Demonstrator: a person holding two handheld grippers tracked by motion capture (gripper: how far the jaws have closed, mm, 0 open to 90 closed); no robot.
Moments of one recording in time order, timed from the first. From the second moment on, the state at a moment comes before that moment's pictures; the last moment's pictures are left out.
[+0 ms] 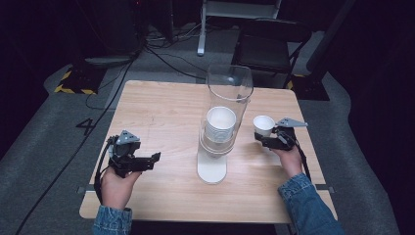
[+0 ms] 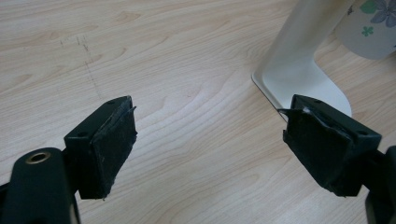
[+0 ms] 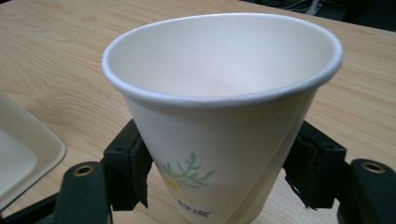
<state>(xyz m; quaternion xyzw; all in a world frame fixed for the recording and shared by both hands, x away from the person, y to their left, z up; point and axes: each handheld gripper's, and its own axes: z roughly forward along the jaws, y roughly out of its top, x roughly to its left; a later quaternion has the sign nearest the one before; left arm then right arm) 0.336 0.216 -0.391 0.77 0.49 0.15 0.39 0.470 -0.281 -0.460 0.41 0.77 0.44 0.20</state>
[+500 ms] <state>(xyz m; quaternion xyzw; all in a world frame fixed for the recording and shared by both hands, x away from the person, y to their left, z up) 0.337 0.216 -0.393 0.77 0.49 0.14 0.39 0.476 -0.275 -0.483 0.40 0.79 0.43 0.17</state>
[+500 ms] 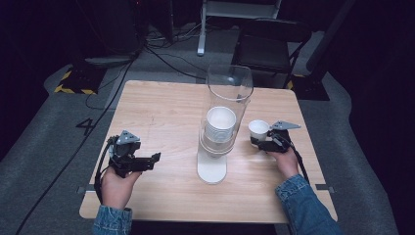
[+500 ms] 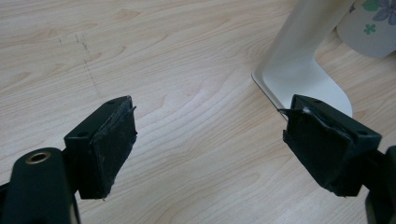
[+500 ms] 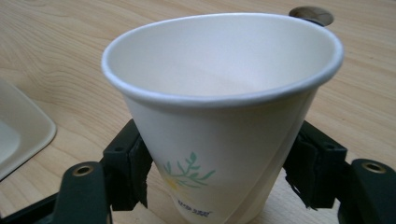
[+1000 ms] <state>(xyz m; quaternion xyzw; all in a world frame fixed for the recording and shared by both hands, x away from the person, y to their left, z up) 0.337 0.216 -0.393 0.77 0.49 0.14 0.39 0.476 -0.273 -0.487 0.40 0.80 0.41 0.16</state>
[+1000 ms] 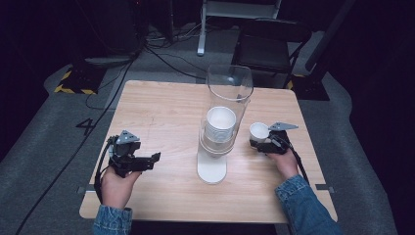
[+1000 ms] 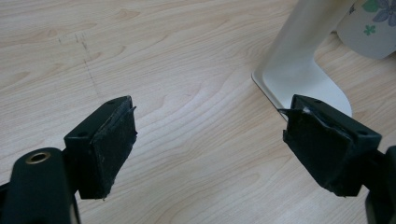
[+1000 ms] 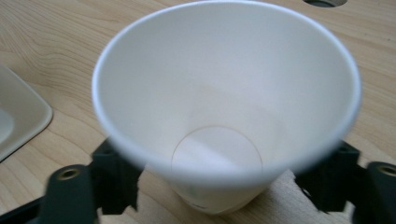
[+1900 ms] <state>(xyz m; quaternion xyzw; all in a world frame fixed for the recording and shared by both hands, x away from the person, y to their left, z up) 0.333 0.217 -0.395 0.78 0.48 0.14 0.38 0.428 -0.309 -0.407 0.38 0.78 0.47 0.16</state>
